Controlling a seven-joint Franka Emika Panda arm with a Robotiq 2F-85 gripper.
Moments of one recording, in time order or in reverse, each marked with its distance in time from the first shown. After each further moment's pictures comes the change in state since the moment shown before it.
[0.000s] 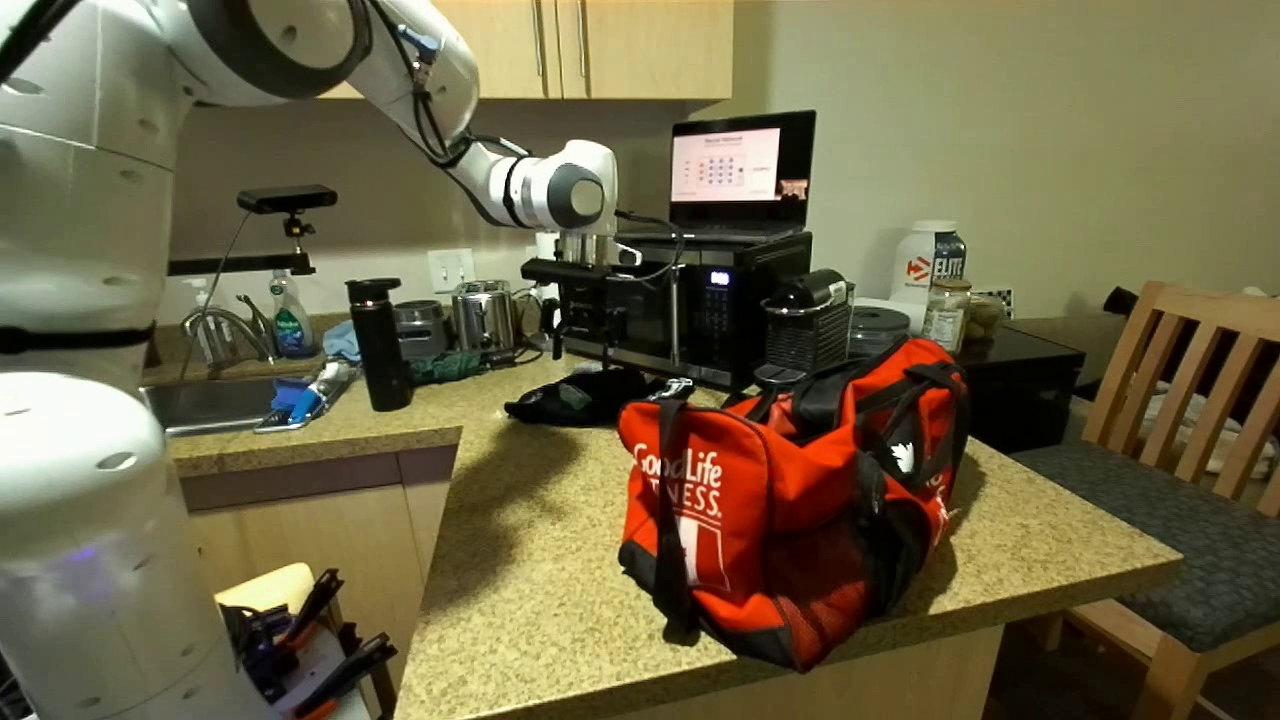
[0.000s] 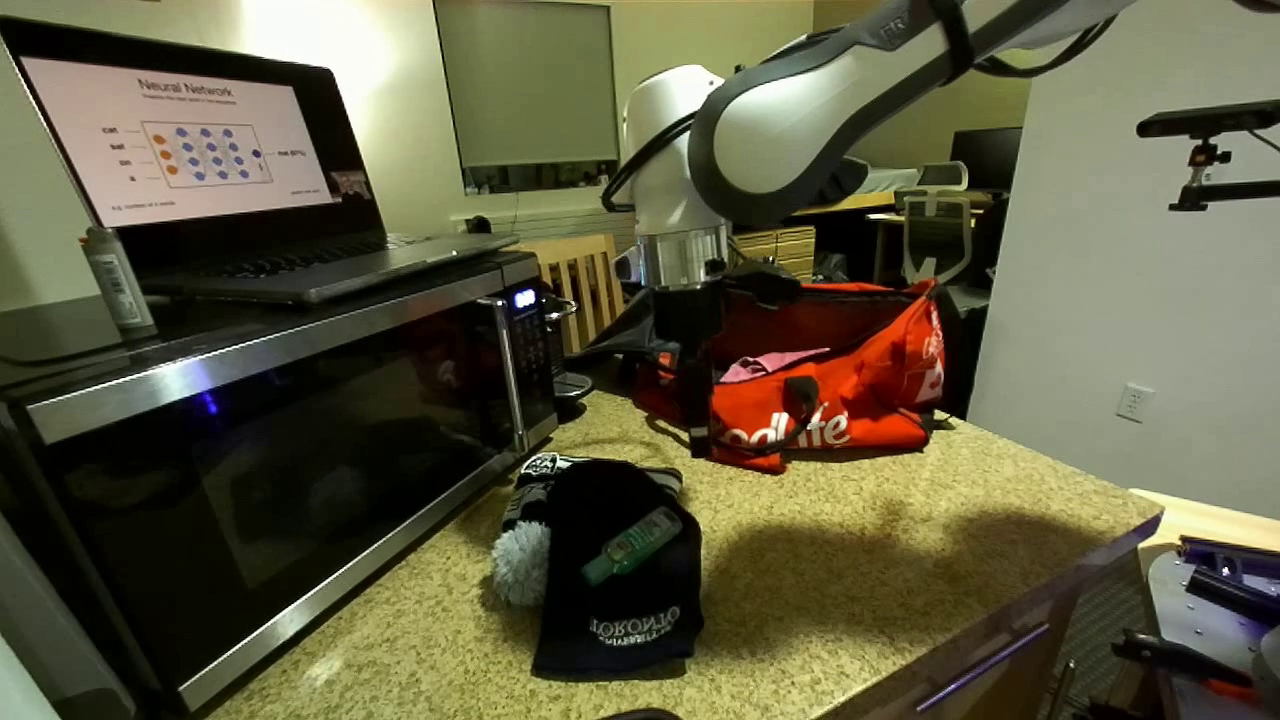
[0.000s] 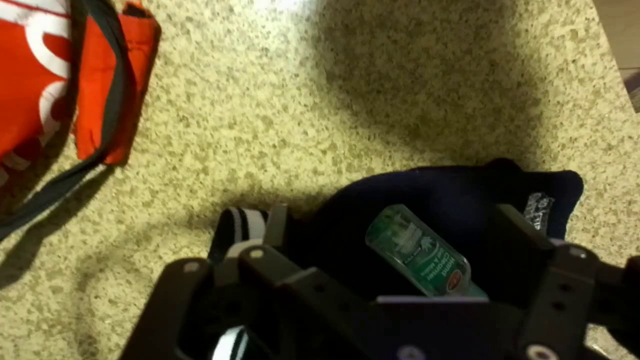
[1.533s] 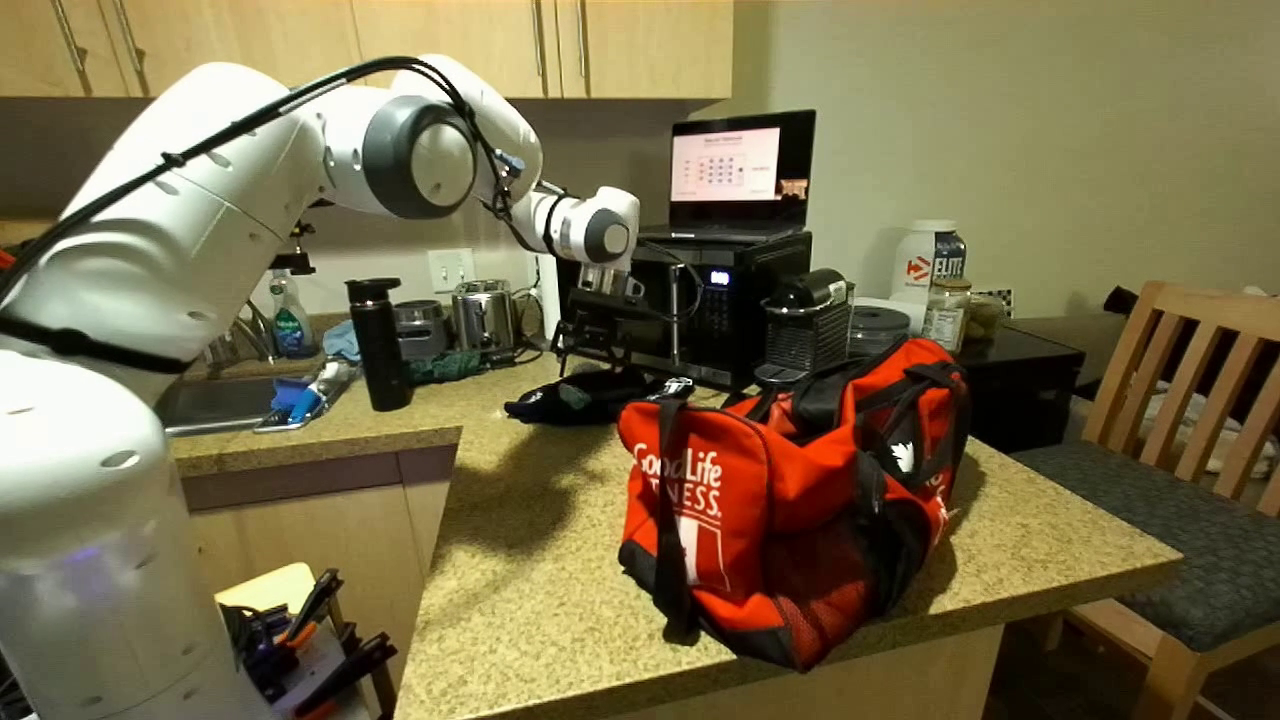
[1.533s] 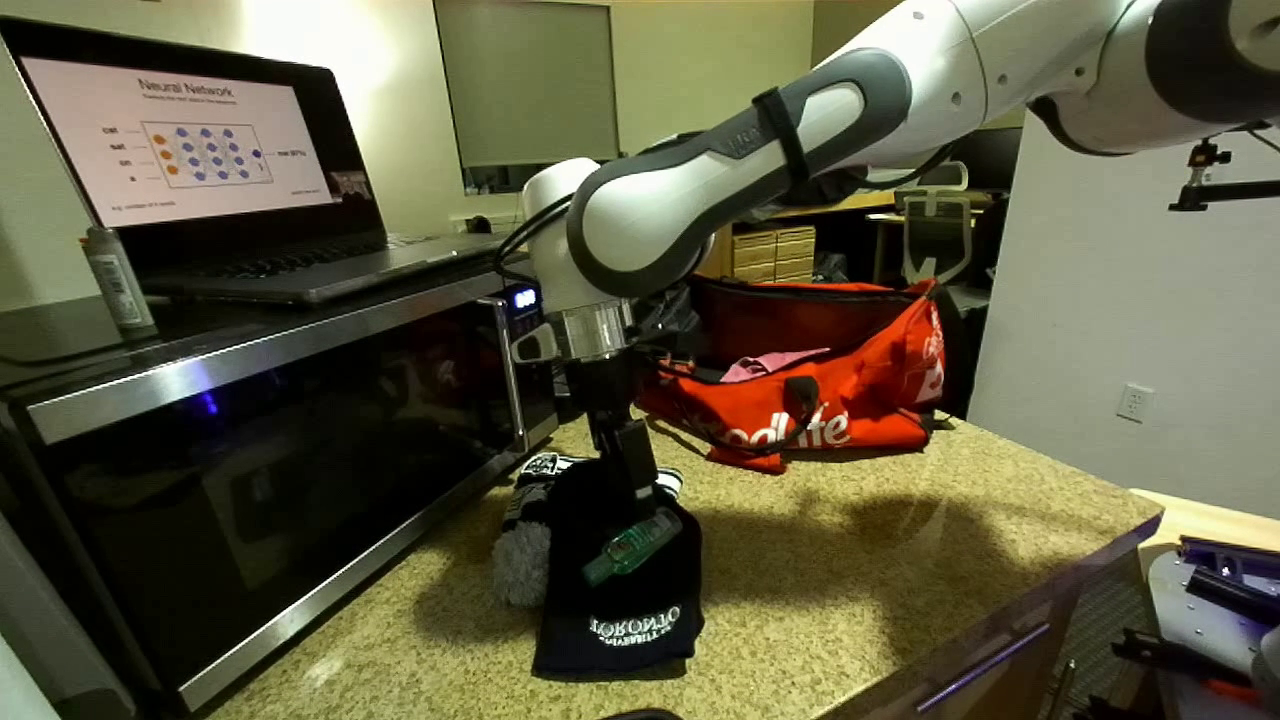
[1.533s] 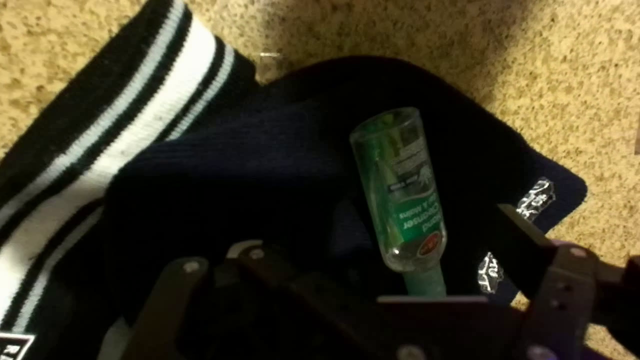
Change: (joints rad) arm 0.011 0.384 0.071 0.440 -0.006 -0.162 -0.430
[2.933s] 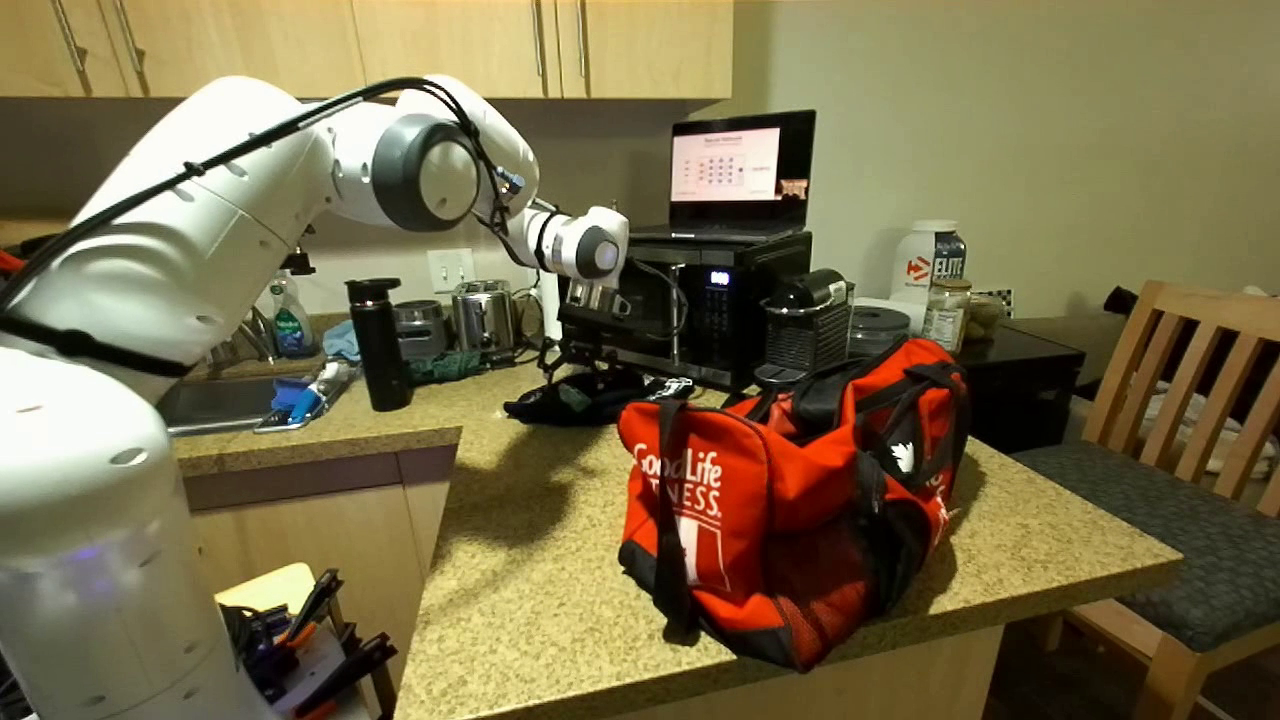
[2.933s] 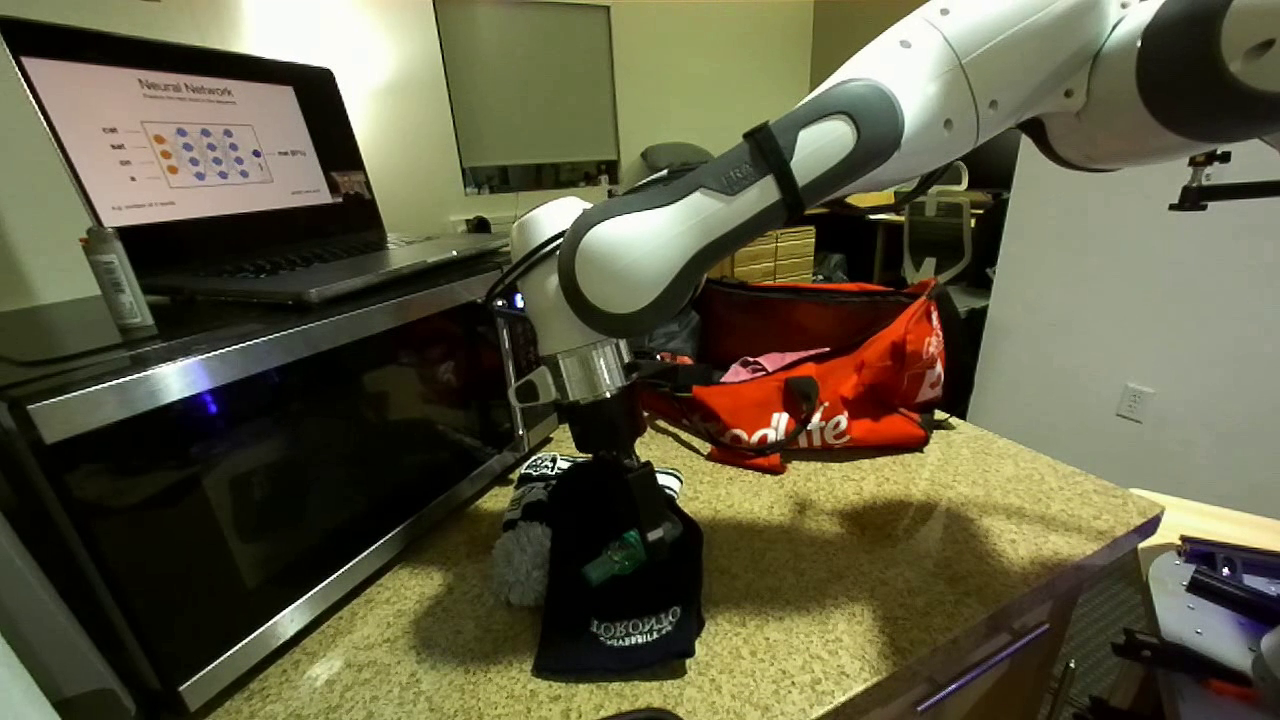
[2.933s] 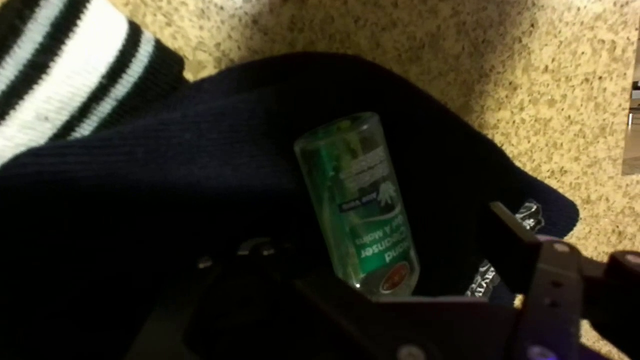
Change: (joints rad) arm 0.032 0.042 0.005 0.000 0.000 -0.027 0.006
